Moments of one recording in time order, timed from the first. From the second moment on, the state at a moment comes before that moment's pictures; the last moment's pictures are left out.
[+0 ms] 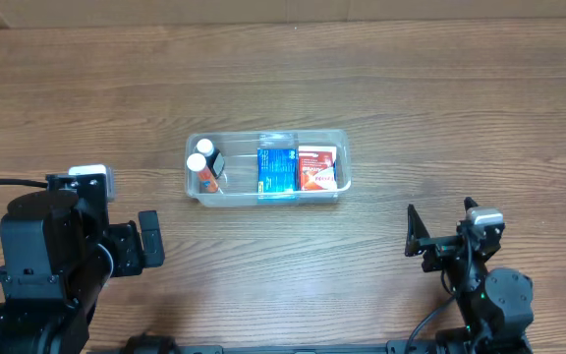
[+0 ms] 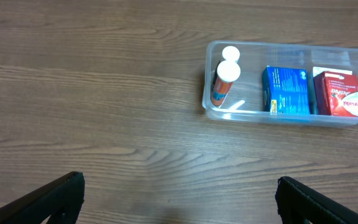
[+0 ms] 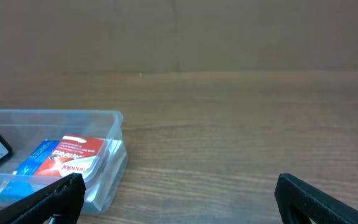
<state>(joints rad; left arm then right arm) -0.02 0.88 1.41 -1.39 -0.05 -0.10 0.12 0.13 0.28 -0.36 -0.03 0.08</state>
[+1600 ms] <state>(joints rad) -0.02 0.88 1.41 -1.39 -0.05 -0.10 0.12 0.01 0.02 -0.04 -0.03 -0.17</state>
